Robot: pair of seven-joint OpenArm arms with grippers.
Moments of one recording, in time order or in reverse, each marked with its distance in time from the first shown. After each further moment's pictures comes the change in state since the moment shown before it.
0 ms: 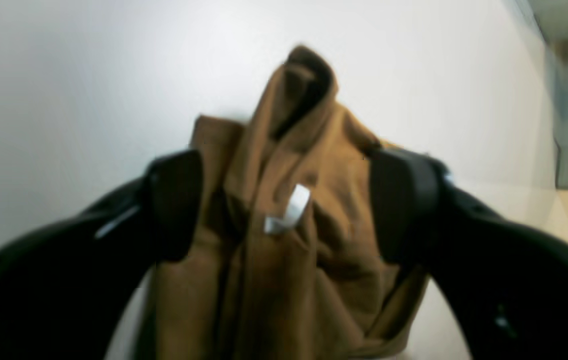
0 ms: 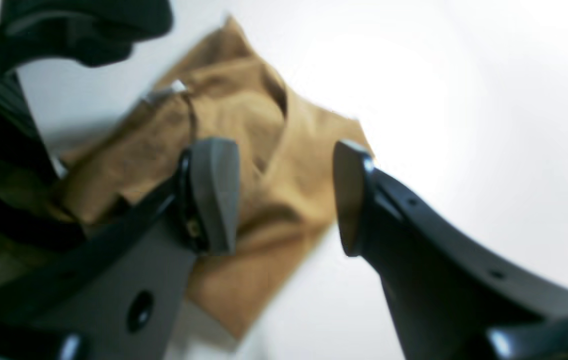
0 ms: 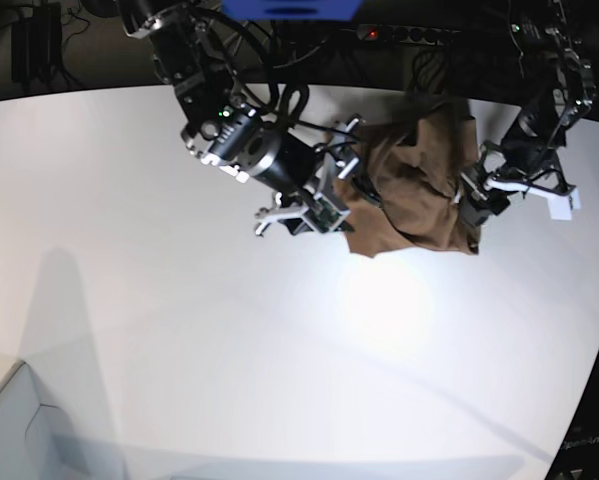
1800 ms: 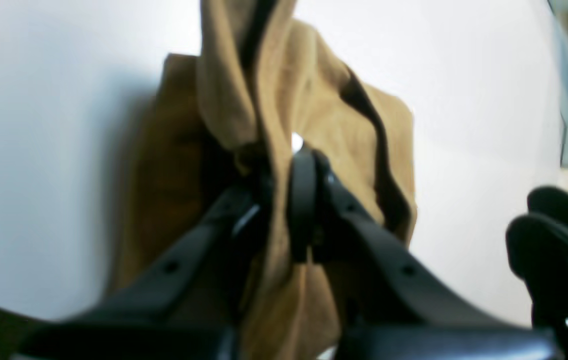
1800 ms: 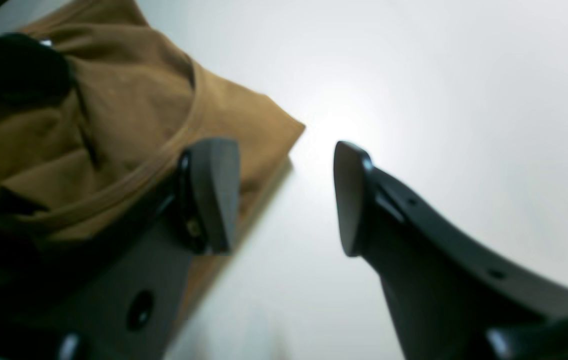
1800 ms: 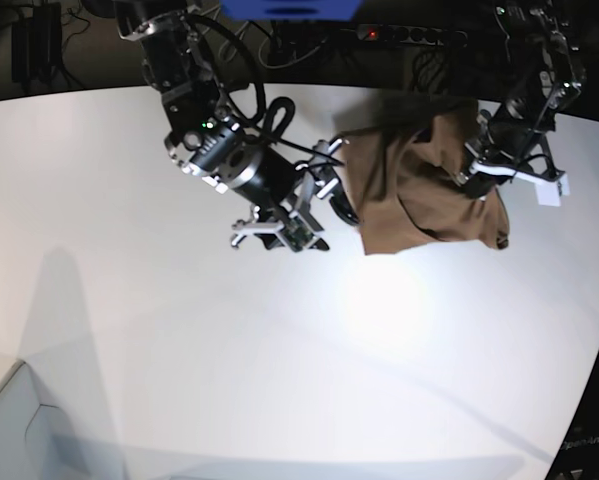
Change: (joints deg) left arm 3.5 3.9 -0.7 5.4 3.3 0.4 1.8; right arm 0.4 -0.2 4.8 -0.1 0.0 0.0 0.5
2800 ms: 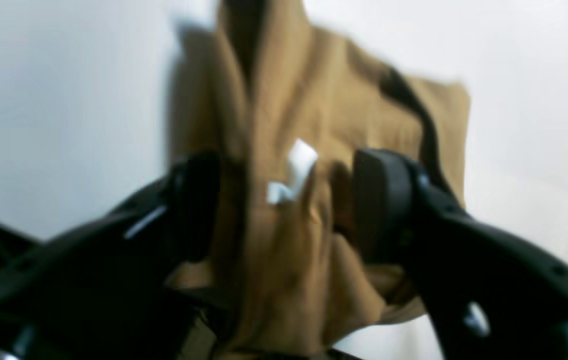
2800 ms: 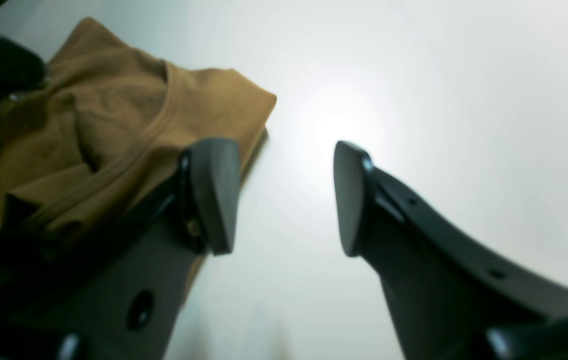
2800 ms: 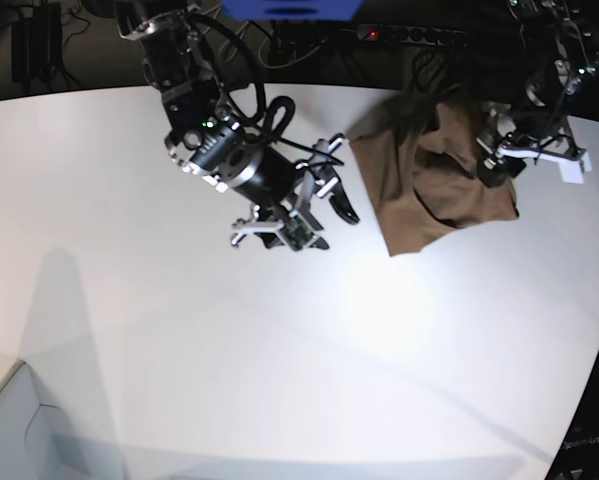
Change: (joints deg) left arm 3.1 -0.3 -6.1 -1.7 0.2 0.0 -0.1; right arm -0.2 0.0 0.0 0.0 0.0 0.0 -0.2
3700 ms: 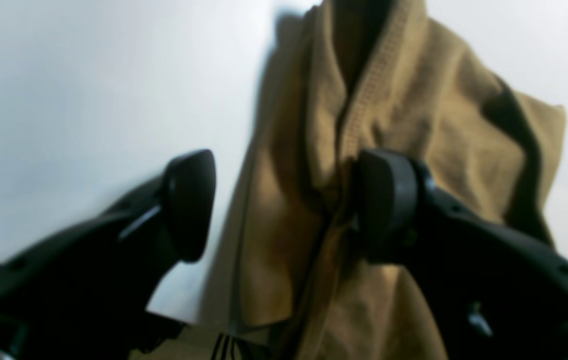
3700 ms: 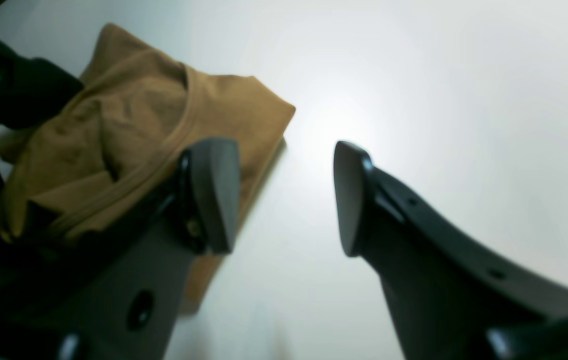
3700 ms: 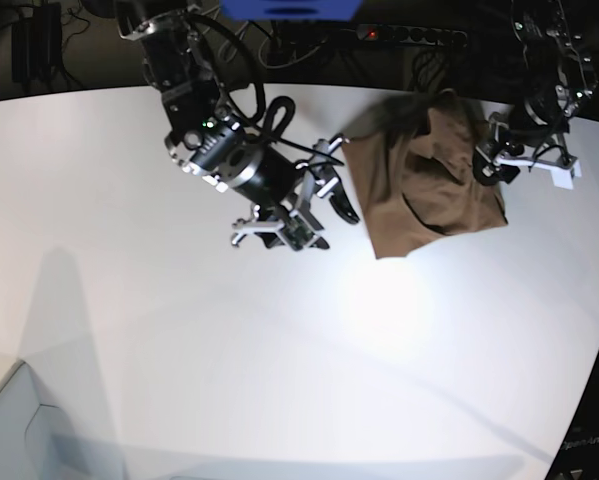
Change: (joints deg) left arm -5.9 -3.0 2.5 -12.6 0.3 -0.1 1.2; right arm 0.0 0.0 0.0 0.0 0.0 0.0 0.0
